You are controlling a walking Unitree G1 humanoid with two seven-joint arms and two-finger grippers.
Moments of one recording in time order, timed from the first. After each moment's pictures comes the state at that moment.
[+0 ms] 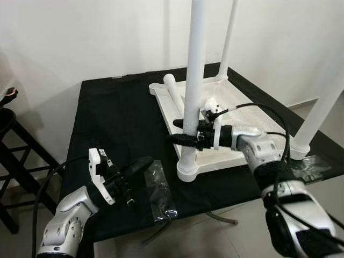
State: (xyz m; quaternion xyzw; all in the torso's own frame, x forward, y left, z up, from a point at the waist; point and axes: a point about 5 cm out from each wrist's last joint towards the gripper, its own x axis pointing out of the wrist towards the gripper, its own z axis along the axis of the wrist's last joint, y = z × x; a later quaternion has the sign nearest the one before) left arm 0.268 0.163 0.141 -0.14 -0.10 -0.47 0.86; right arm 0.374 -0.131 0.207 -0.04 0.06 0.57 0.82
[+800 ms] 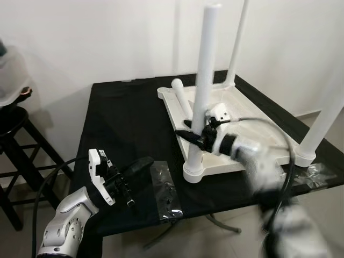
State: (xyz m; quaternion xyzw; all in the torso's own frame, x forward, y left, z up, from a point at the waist) left arm 0.265 0.167 0.138 -0.15 -0.10 -0.47 0.87; right arm 0.333 -0.093 0.158 0.00 0.01 0.24 0.97
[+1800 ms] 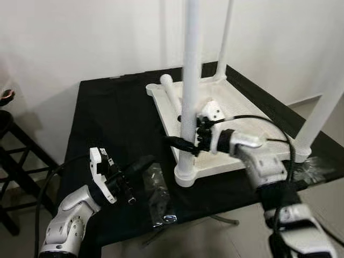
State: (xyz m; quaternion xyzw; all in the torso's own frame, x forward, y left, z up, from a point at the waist) left arm 0.269 0.165 0.141 -0.15 -0.10 -0.47 0.86; right arm 0.357 -0.121 0.204 -0.09 0.02 0.51 0.85
